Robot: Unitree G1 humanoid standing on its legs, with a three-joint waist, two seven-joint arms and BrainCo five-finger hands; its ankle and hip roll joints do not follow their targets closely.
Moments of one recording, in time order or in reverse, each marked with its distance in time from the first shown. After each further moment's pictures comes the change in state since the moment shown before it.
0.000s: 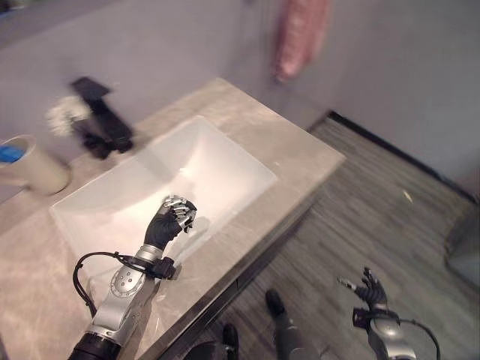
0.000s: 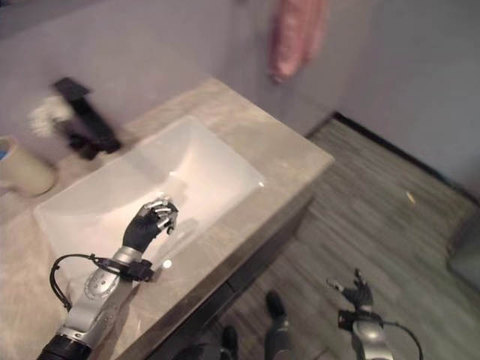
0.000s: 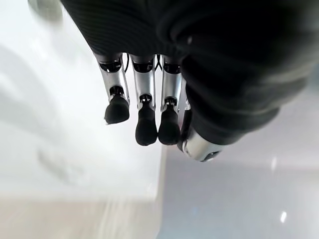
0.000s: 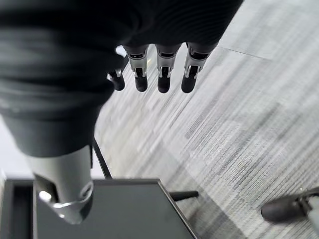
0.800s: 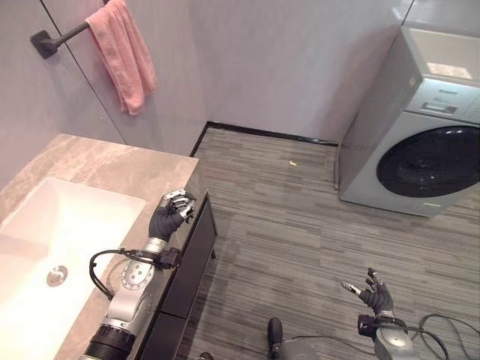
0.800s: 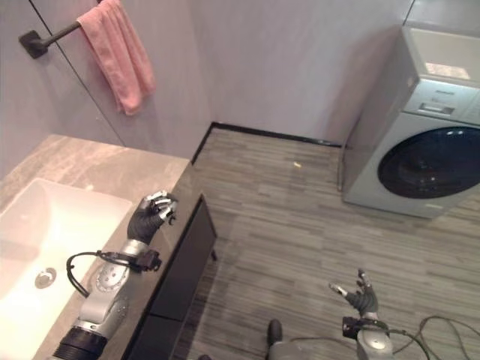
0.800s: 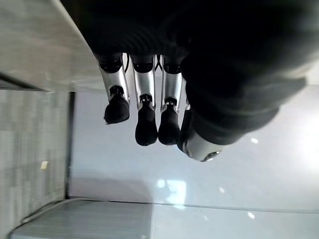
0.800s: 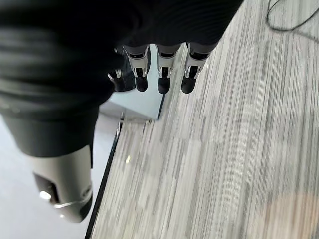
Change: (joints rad) left arm -0.030 -0.105 0.029 0.108 0.072 0.024 0.056; right arm 0.133 -0.058 0.019 -0.080 -0.047 0.020 -0.002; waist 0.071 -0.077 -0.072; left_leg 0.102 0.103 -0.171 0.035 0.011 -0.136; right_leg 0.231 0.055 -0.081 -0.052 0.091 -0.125
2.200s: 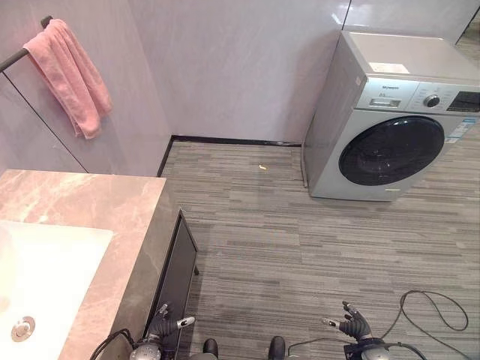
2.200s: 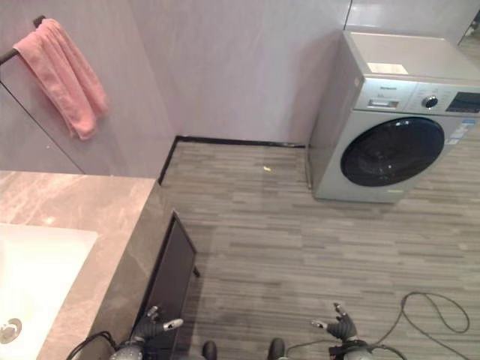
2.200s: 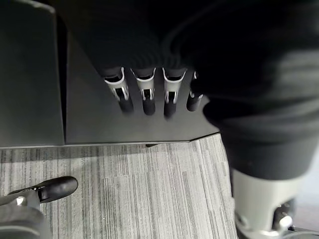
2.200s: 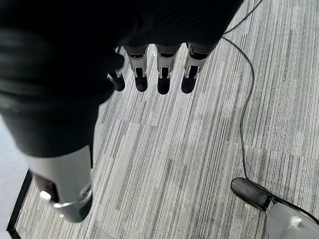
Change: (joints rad) left arm 0.113 -0.170 0.000 0.753 0.306 0.111 0.119; right arm -0.030 0.042 0.162 0.239 -0.066 0.056 0.069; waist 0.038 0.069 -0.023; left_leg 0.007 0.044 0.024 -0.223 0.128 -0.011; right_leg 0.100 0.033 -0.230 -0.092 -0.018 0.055
